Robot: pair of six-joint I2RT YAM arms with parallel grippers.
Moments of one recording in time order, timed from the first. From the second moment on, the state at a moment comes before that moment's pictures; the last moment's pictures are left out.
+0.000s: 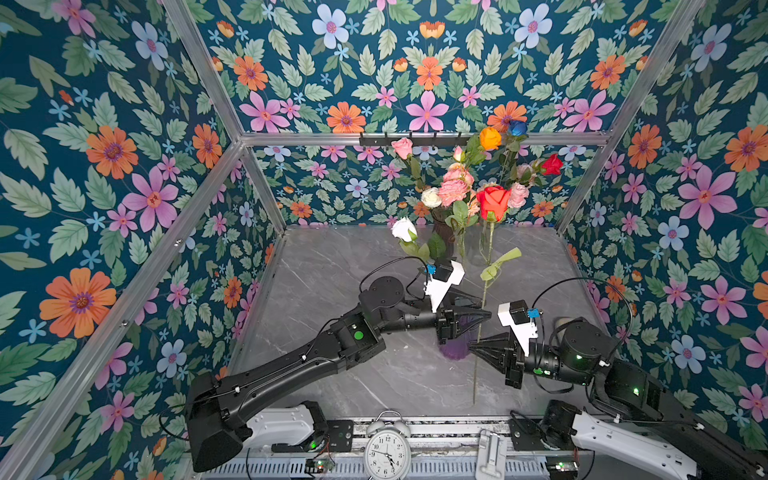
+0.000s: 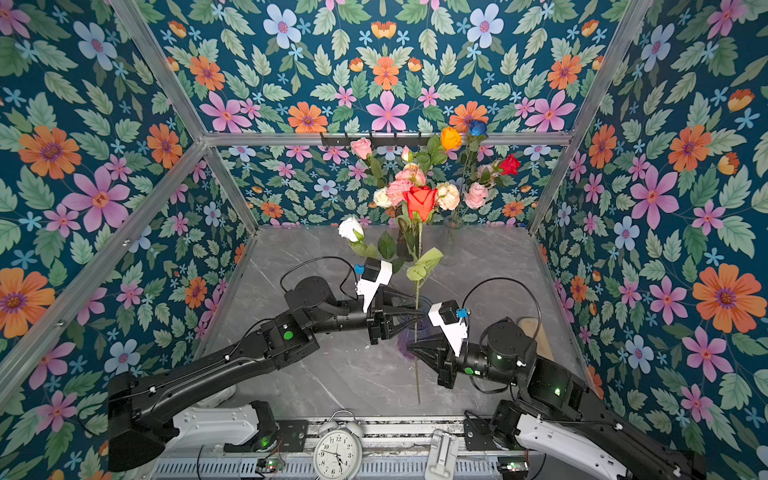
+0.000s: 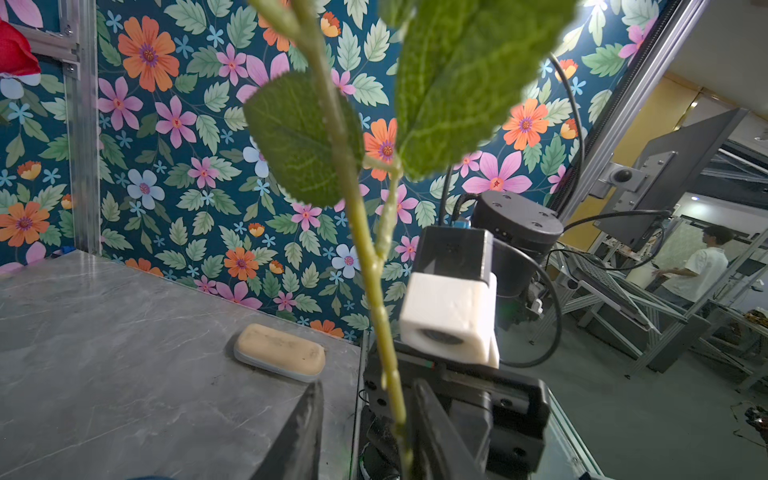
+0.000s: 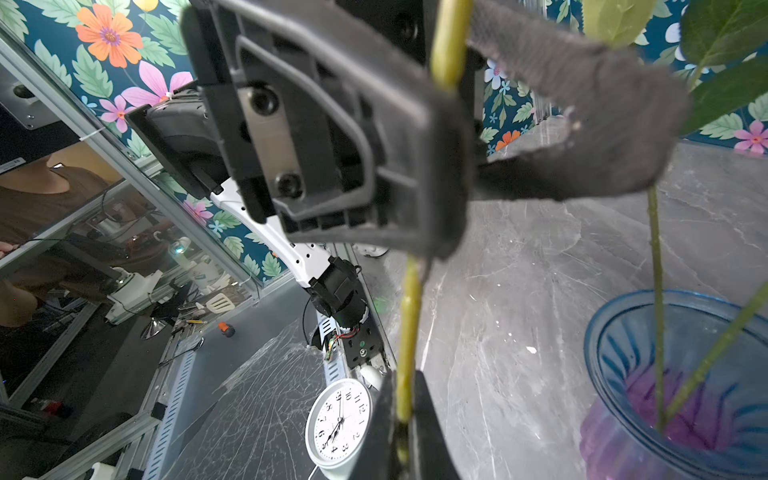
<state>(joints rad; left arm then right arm) -1.07 1.21 1.08 0.24 0.48 -0.39 0.98 0.58 0.84 -0.45 -0.28 0.34</state>
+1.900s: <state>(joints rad) -1.02 1.16 1.14 0.26 0.31 0.11 0.98 0.10 0.30 -0.73 0.45 0.62</state>
